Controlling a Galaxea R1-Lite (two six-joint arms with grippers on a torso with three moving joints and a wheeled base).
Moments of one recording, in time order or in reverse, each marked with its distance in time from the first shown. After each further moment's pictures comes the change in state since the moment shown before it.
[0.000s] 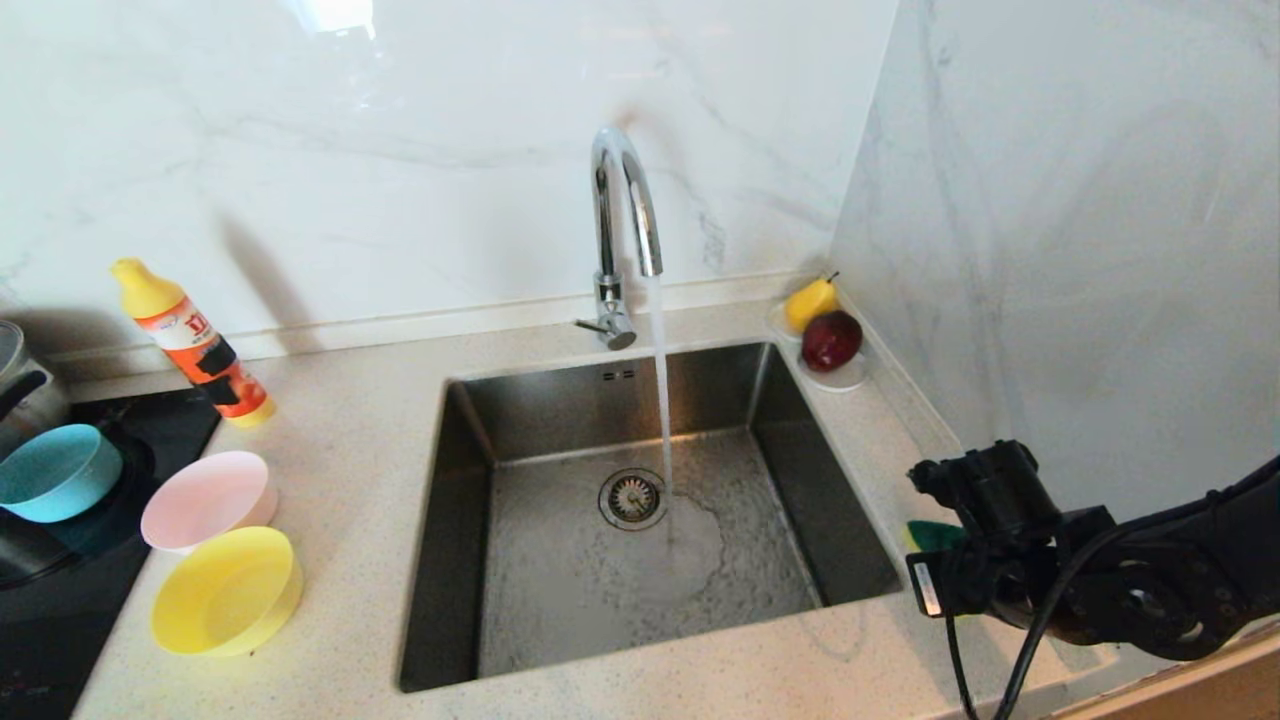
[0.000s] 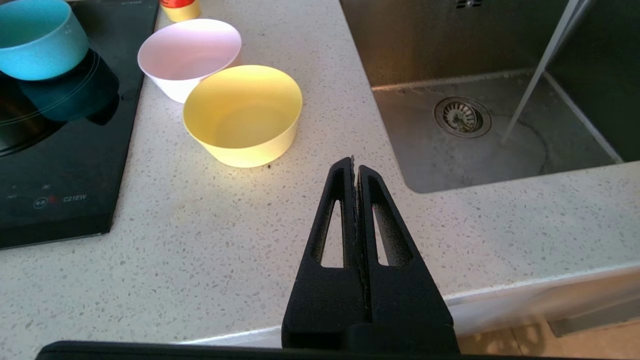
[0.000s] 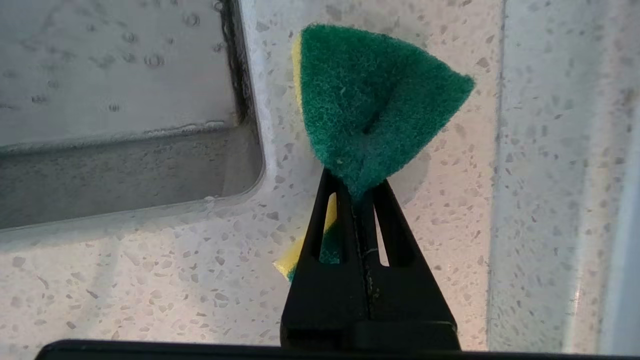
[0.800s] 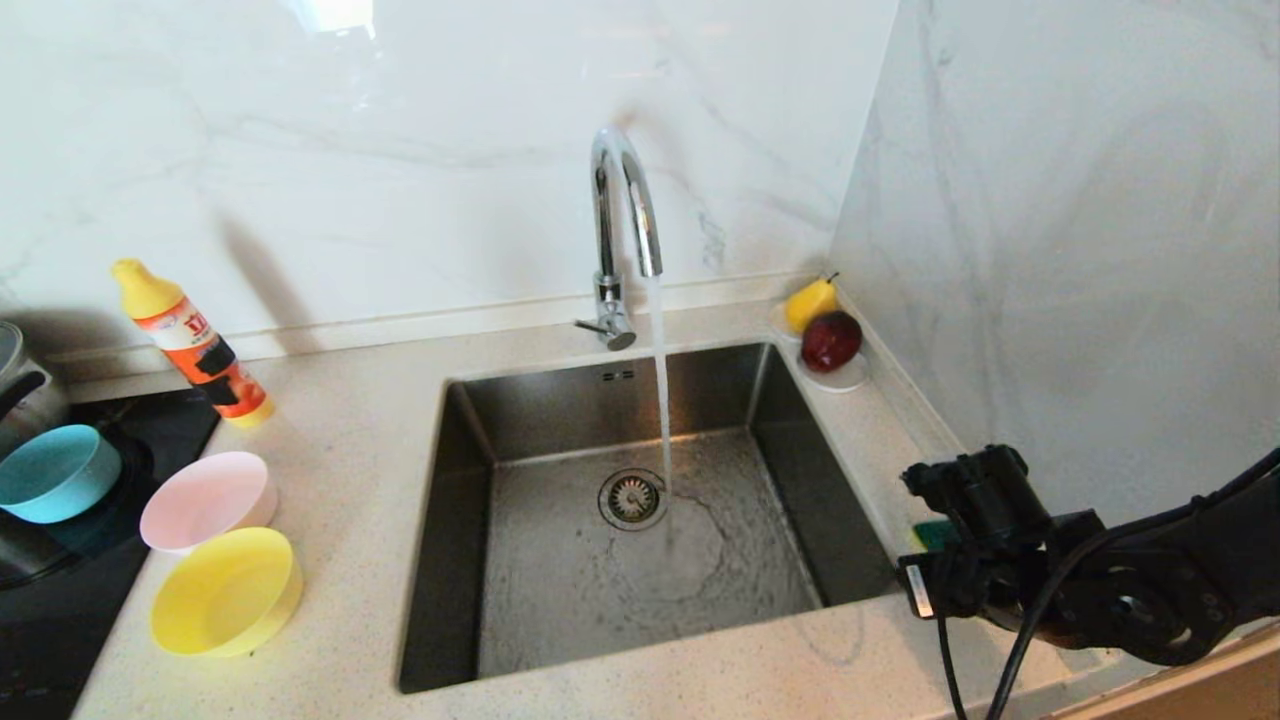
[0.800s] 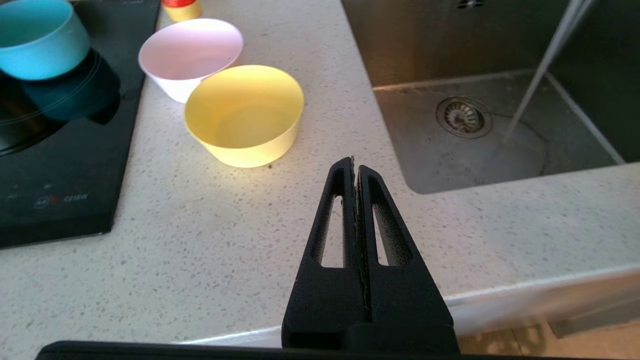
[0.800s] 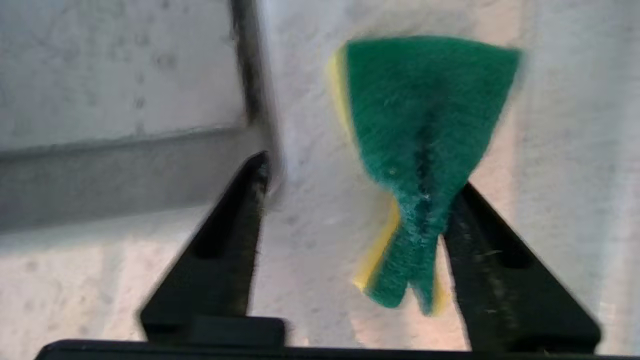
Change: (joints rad) left arm 0.001 0.000 0.000 0.000 0.000 0.000; right arm 0.015 0.017 0.006 -0.020 0.001 0.014
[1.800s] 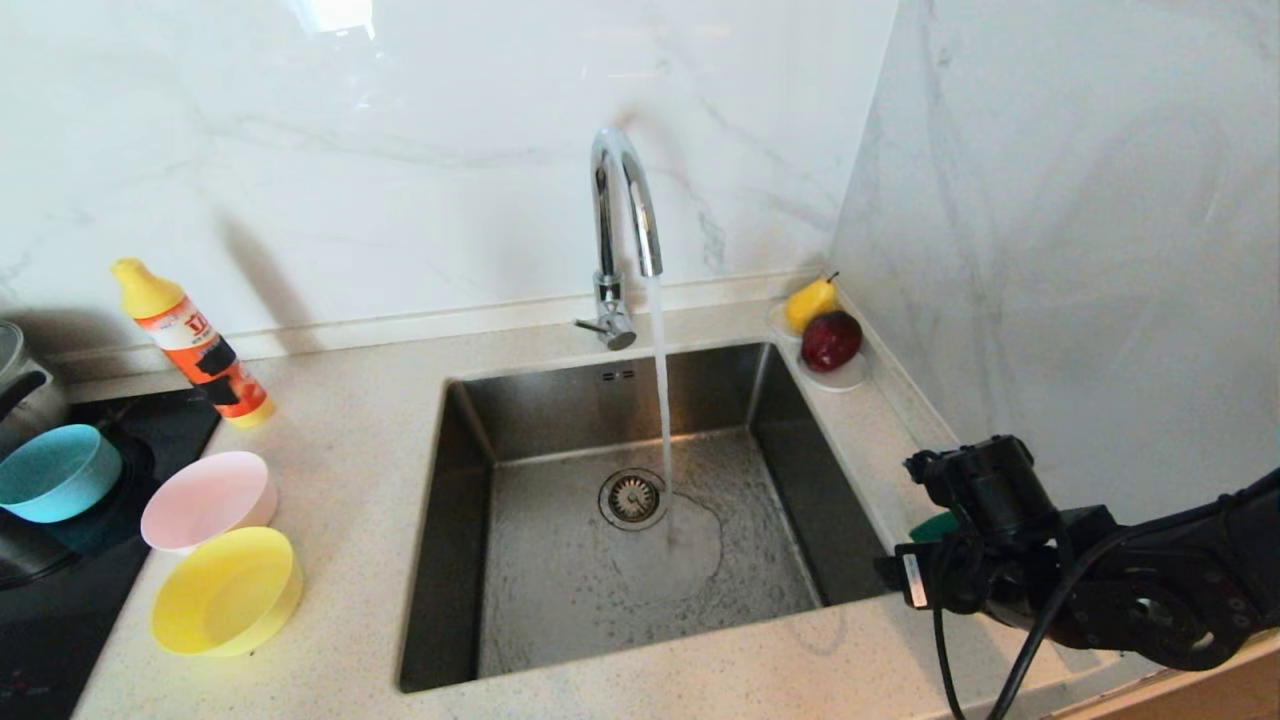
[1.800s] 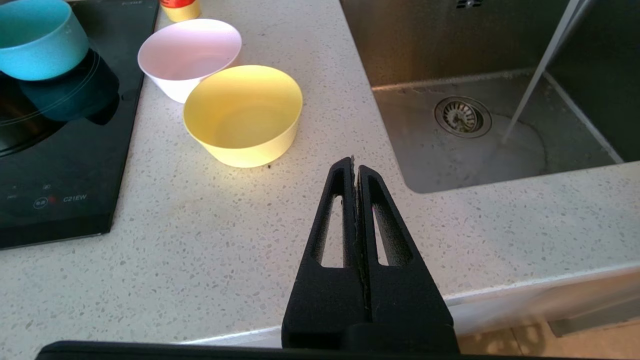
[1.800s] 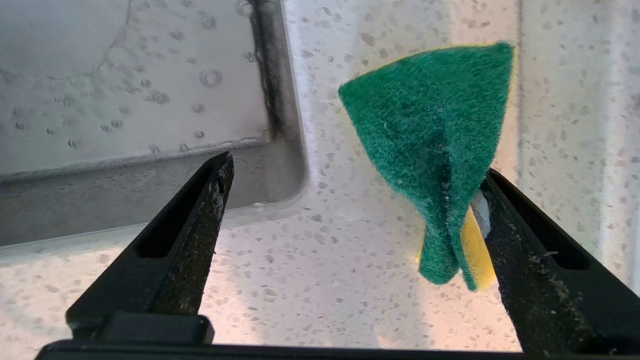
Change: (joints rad) left arm 0.000 0.000 0.000 0.000 0.000 0.000; right arm 0.028 -0.046 -0.007 0.003 0.000 0.057
